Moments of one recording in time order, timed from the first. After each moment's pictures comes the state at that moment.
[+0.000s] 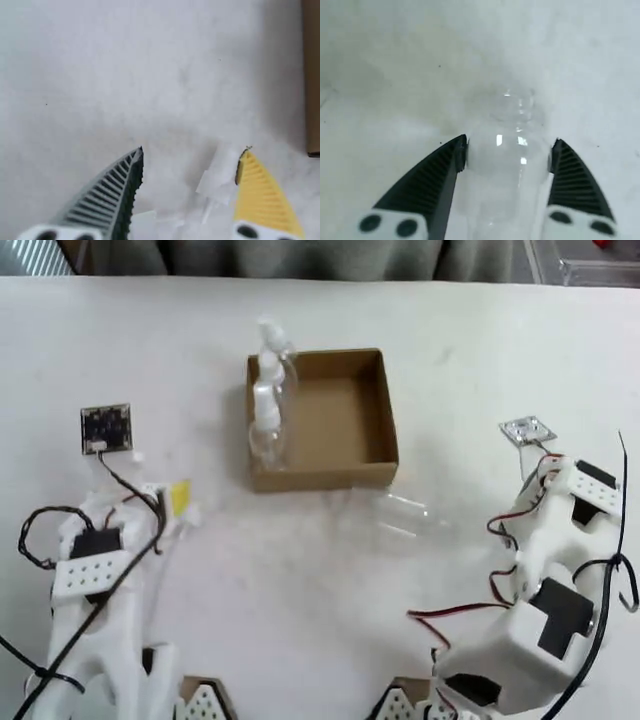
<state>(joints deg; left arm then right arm) -18.0 -39.9 68.3 33.2 -1.5 28.8 5.3 25.8 61.5 49.3</state>
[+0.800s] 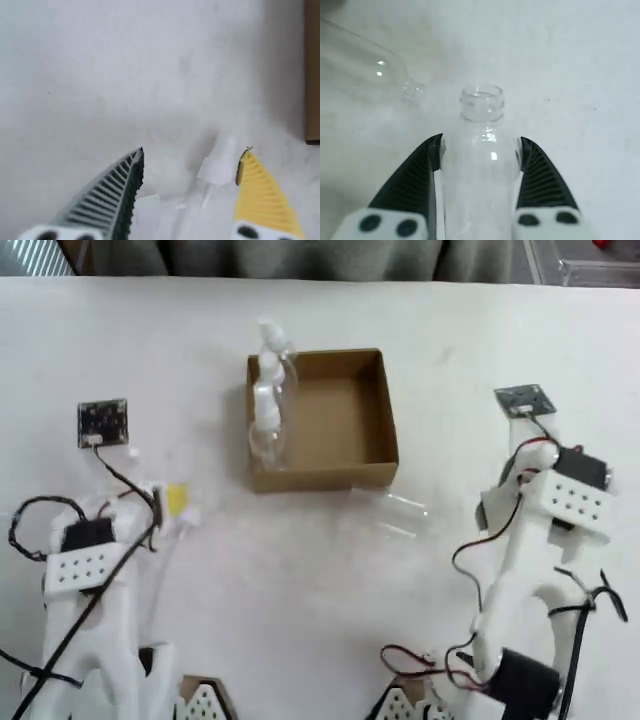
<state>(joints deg) -18.9 -39.9 60.3 46.2 -2.2 19.3 -19.0 27.8 77.9 33.2</state>
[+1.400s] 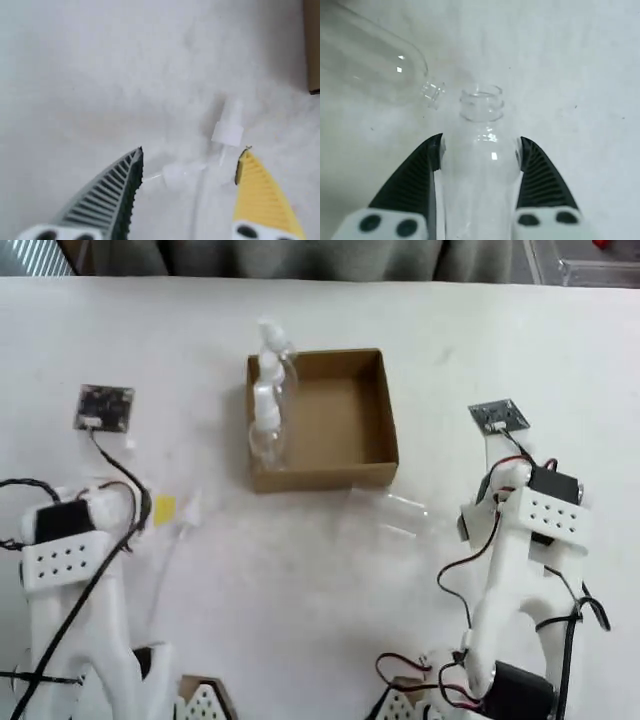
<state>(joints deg) -20.0 -40.0 51.3 61.1 -15.2 16.5 -22.4 36.8 71.2 32.6</state>
